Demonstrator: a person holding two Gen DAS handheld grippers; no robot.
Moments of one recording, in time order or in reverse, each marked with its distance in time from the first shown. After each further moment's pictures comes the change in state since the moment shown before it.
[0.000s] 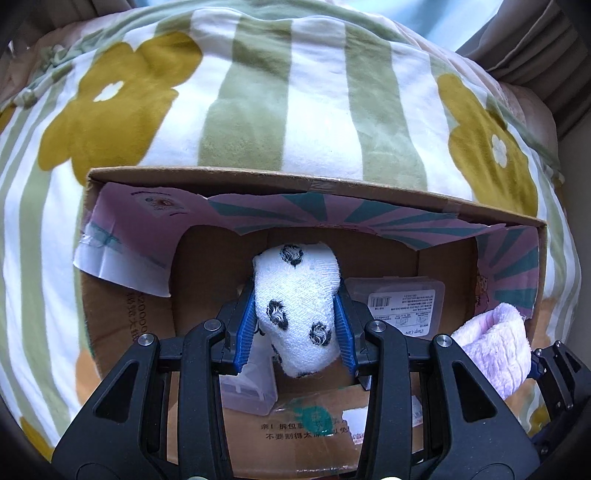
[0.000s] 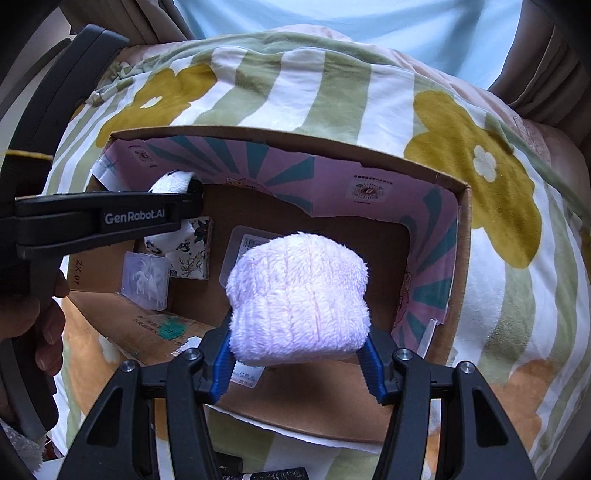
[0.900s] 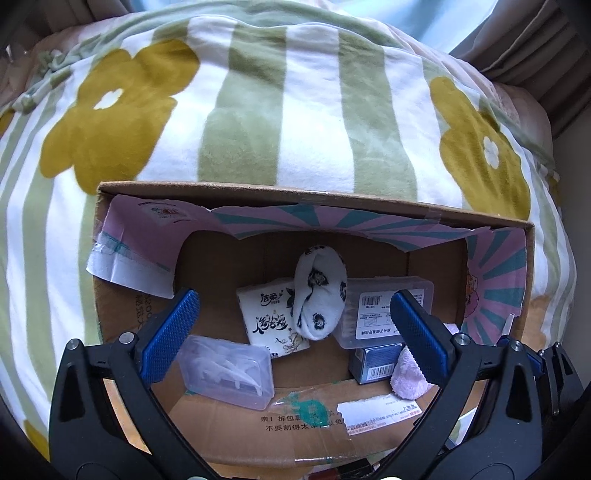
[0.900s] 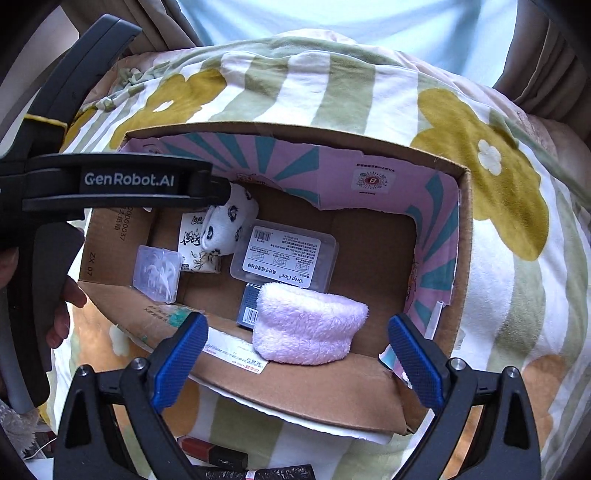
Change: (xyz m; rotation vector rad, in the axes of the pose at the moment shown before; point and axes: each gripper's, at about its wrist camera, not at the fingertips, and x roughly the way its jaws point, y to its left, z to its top) left arm -0.016 0.000 0.002 0.011 -0.007 -0.017; right arm -0.013 -0.003 -0.011 0.021 -0.044 0.055
